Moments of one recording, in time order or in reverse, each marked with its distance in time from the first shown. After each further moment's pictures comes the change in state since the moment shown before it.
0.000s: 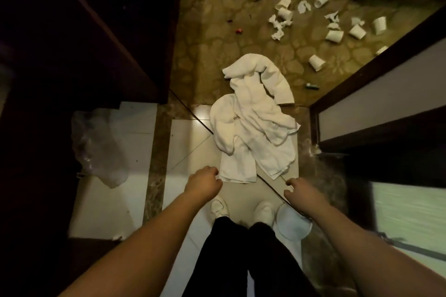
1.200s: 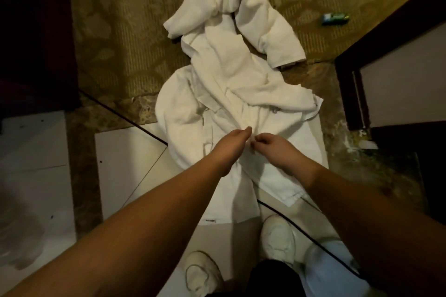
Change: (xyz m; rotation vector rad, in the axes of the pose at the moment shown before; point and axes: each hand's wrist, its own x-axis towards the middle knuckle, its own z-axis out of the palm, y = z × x) left_hand 0.457 0.107 0.138 -0.864 -0.210 -0.136; right_hand 0.461 0.028 0.076 0.745 0.031 -0.078
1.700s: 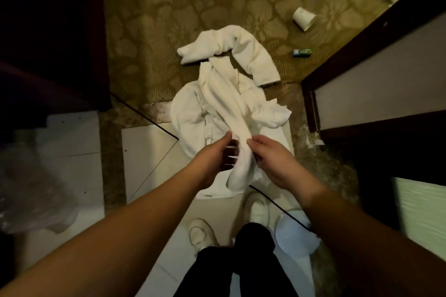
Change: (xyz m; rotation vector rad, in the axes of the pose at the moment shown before) left_hand -0.218 0.043 -0.034 -0.309 -0.138 -0.006; right_hand -0.224 -0.119 -0.050 0.589 -0.068 -0.009
